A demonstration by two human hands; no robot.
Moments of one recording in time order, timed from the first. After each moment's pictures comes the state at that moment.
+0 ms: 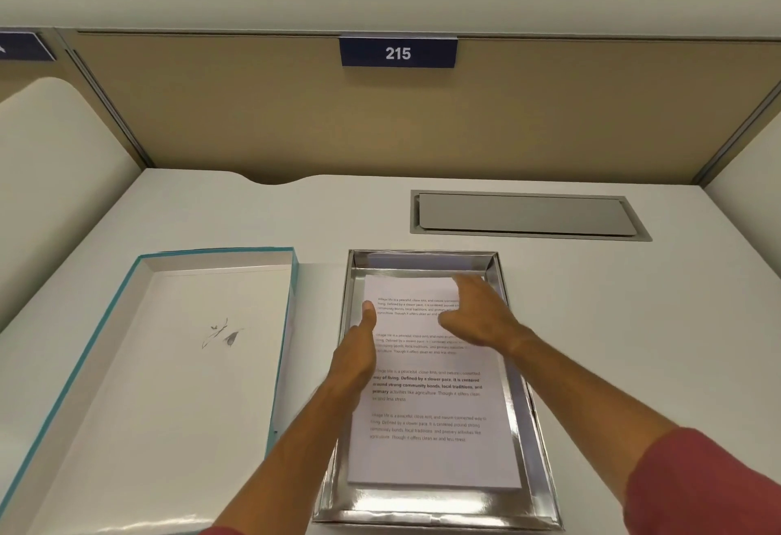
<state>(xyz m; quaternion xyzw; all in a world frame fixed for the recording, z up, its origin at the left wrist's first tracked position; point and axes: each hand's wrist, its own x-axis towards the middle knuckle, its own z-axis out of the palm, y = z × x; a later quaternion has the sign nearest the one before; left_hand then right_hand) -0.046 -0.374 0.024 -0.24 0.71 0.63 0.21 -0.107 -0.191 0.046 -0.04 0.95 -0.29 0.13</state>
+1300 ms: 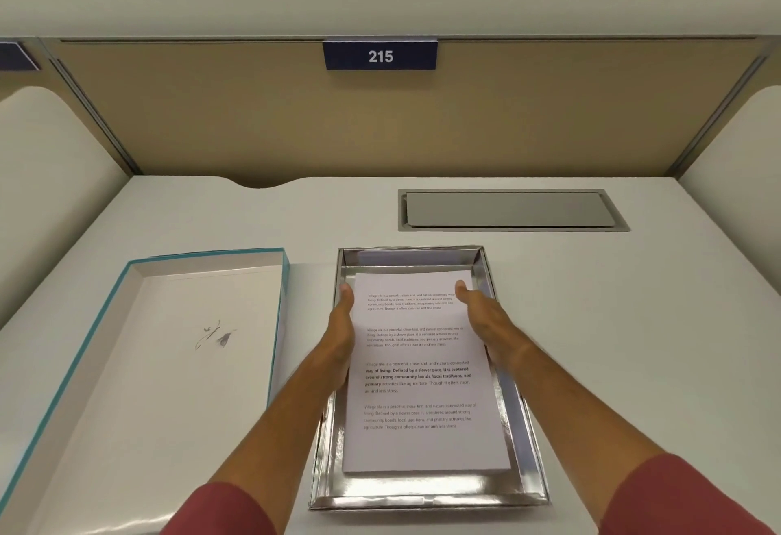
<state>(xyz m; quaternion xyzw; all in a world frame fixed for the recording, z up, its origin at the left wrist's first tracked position) -0.061 -0.389 0.019 -0.24 0.64 0.70 0.22 -0.087 -0.171 0.026 0.24 0.74 -0.58 0.22</state>
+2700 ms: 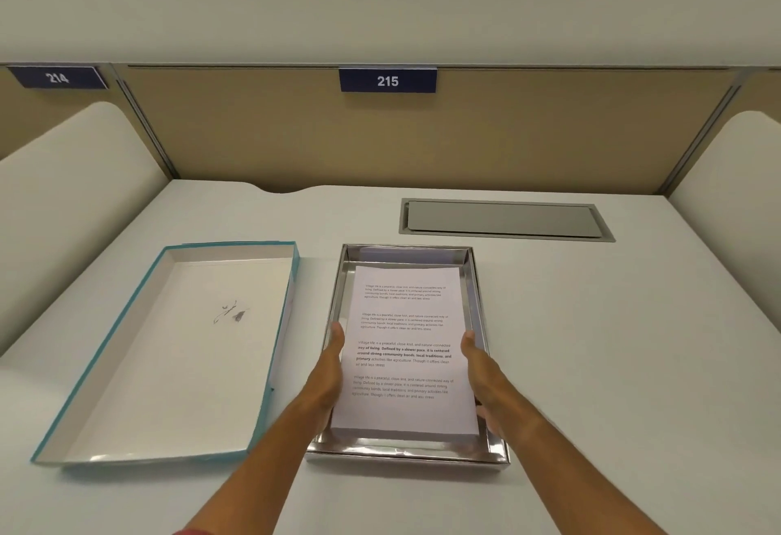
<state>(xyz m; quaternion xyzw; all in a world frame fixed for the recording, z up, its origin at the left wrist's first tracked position) 0.041 -0.375 0.021 -0.27 0.67 0.66 0.20 0.026 -0.155 0.029 0.22 0.71 -0.61 0.27</state>
